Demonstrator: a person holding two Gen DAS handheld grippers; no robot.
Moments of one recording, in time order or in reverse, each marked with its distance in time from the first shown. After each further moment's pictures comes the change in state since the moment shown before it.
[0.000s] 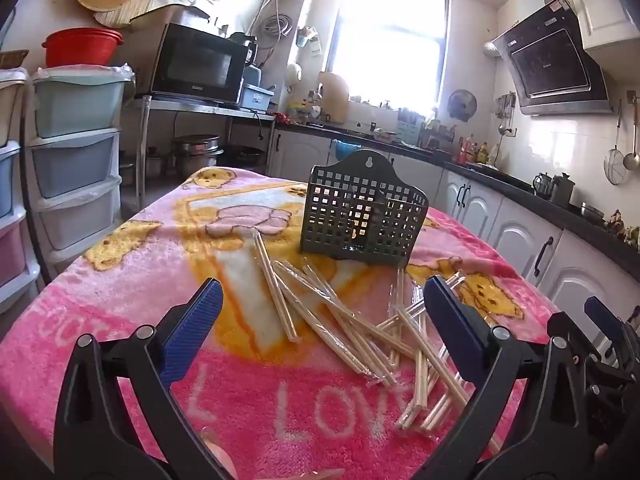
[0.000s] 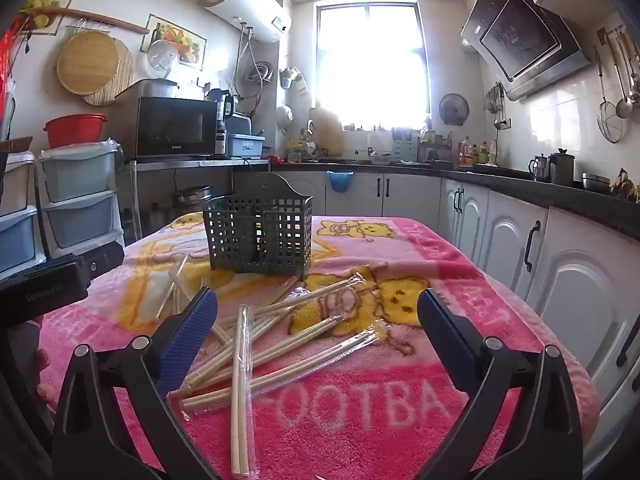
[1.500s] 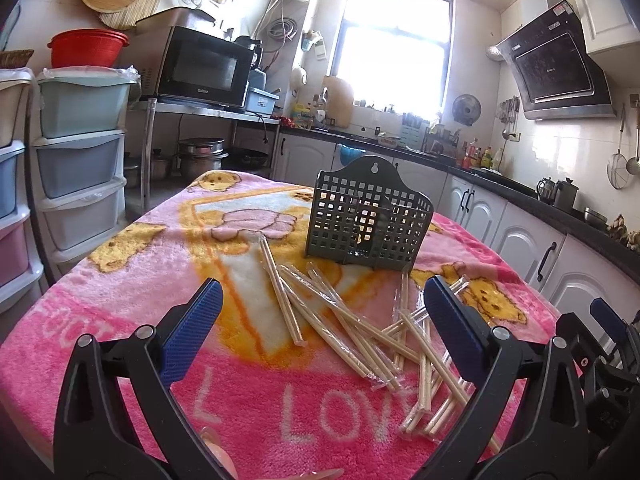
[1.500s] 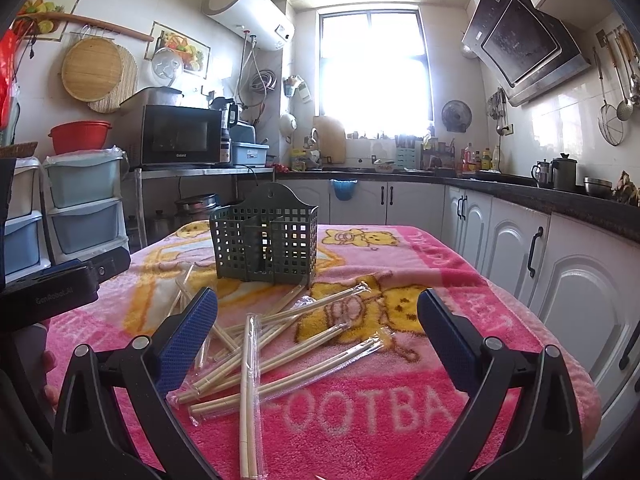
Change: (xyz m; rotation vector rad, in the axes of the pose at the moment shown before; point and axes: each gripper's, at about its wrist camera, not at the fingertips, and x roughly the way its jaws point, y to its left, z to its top) left arm 0.000 0.003 0.001 -0.018 -0.005 0.007; right arm -0.007 0.003 0.008 -0.004 -0.026 0.008
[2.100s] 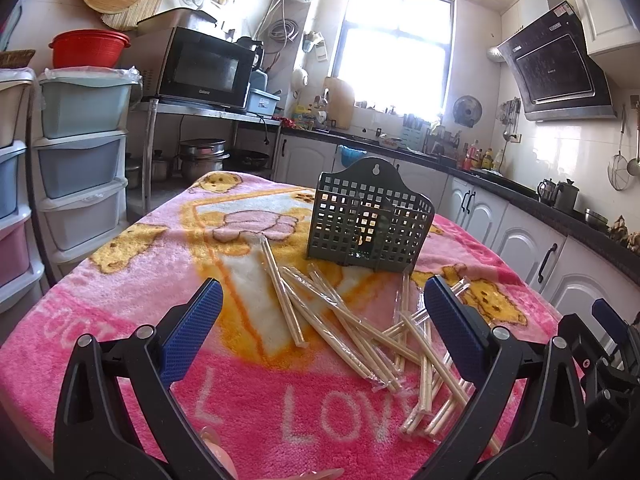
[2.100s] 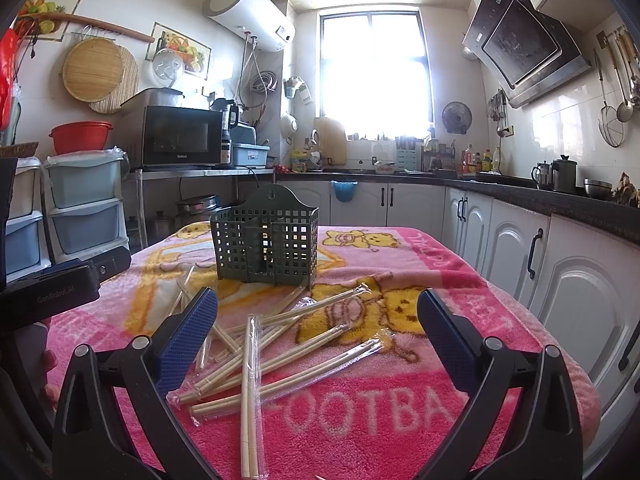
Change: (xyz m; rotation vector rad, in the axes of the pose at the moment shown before) left arm 0.000 0.002 0.001 -0.002 -0.002 0.000; right arm -0.001 0.001 0.000 -0.003 -0.004 0.001
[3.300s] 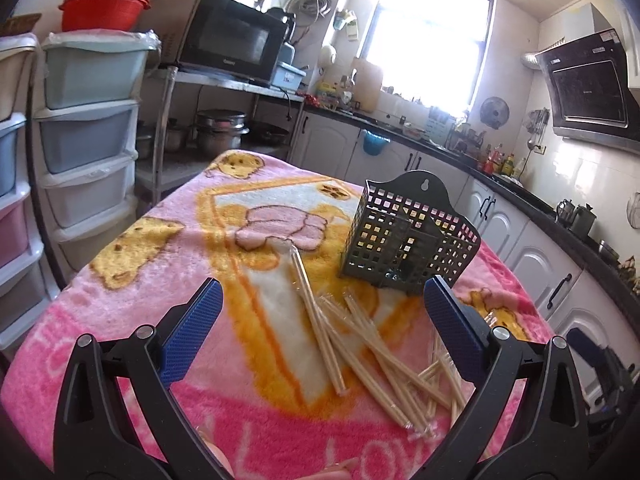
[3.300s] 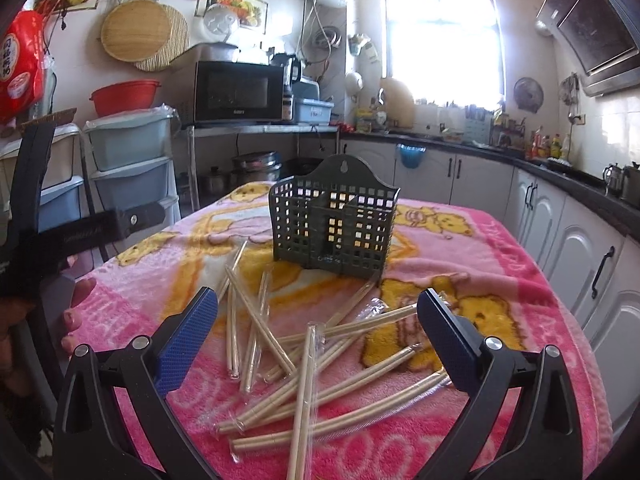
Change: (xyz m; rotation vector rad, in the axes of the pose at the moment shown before) left arm 0.047 0.048 0.052 -0.113 0.112 0.028; right arm 0.074 0.032 0.032 -0.083 0.193 0.241
